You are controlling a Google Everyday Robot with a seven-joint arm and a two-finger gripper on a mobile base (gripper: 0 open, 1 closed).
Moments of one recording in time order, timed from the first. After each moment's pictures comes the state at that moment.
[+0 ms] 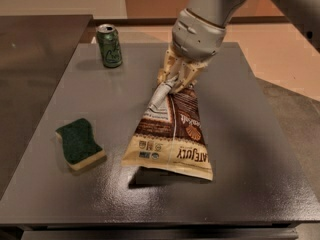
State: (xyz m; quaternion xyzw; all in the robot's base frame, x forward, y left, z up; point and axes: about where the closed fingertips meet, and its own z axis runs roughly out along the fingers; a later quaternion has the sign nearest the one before) arm 0.506 -0.040 0.919 -0.92 0.34 0.12 0.15
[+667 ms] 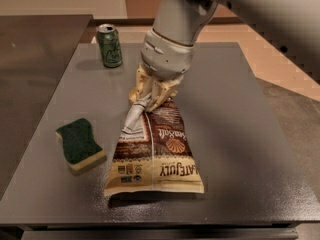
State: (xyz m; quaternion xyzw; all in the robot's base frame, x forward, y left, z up) arm 0.471 0.017 0.900 -0.93 0.31 0.13 0.14
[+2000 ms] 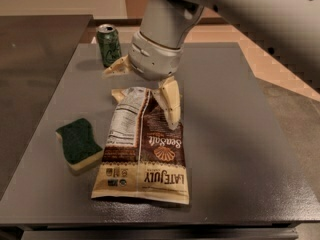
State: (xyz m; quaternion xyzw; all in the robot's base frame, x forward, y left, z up) arm 0.473 0.043 0.897 -0.93 0.31 0.12 0.15
